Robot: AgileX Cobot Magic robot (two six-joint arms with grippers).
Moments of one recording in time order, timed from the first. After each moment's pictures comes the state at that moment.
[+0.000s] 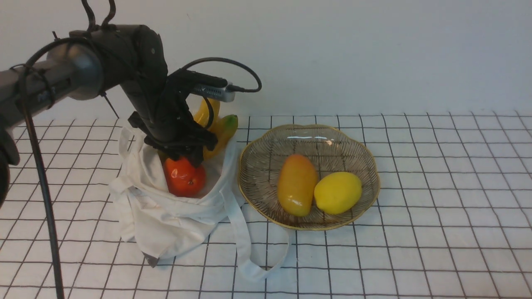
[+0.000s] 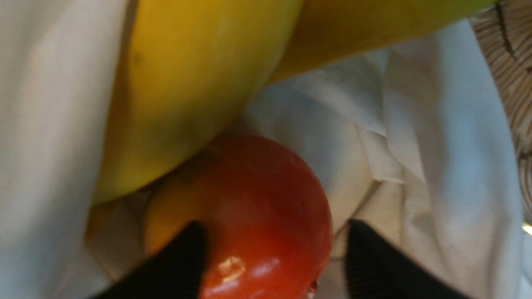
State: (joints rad) right arm 0.02 -0.02 0.02 -0.04 0.39 -0.04; left arm -0.23 2.07 -1.70 -0.07 1.01 0.21
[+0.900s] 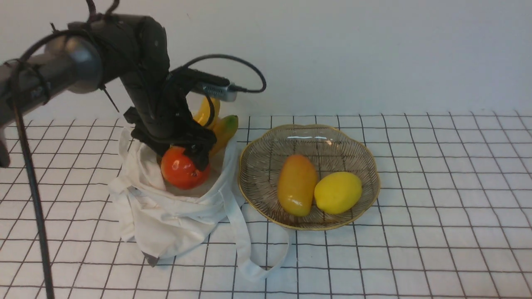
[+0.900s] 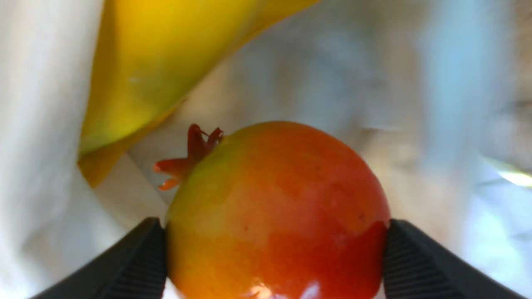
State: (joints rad) right arm 0.02 -0.02 0.02 -0.04 0.39 -0.04; left arm -0.27 1.99 -1.72 -0.05 1.13 0.18
